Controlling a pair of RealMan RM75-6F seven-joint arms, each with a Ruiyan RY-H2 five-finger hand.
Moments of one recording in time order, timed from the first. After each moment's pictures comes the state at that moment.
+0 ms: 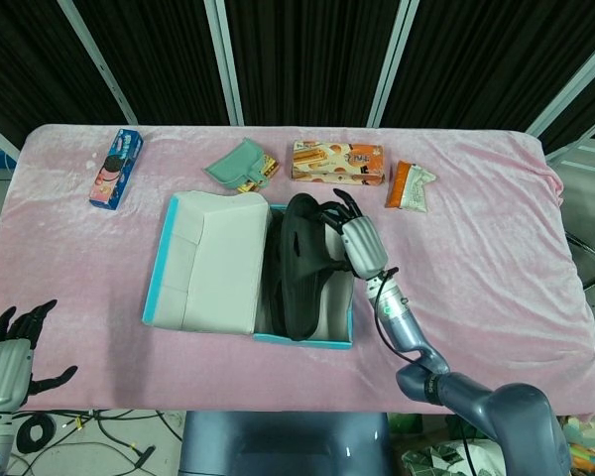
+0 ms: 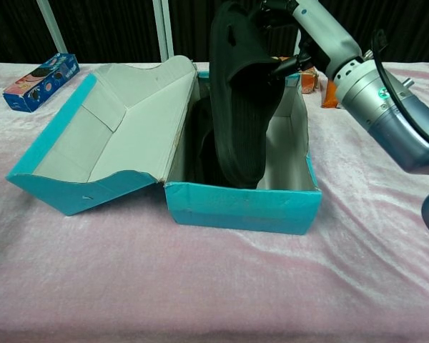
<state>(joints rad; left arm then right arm) -0.02 -1.21 0.00 -1.75 1.45 1.50 0.15 0.85 -1.92 0.23 -0.76 -1.49 1.30 0.60</state>
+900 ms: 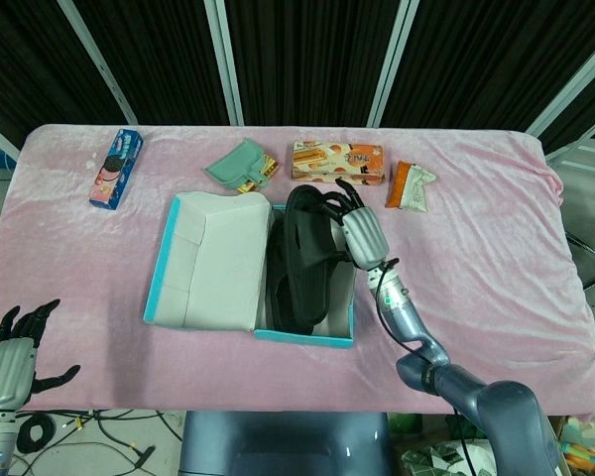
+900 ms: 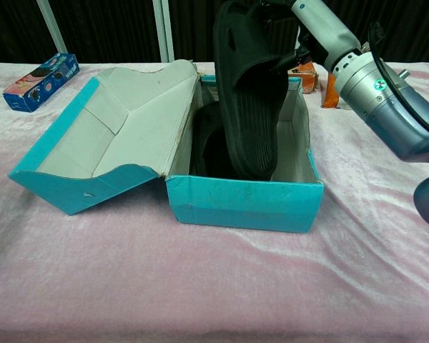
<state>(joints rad) -0.03 -1.23 -0.01 -1.74 1.44 1.48 0.14 0.90 -1.95 0.26 -0.64 -1.49 1.29 0.62</state>
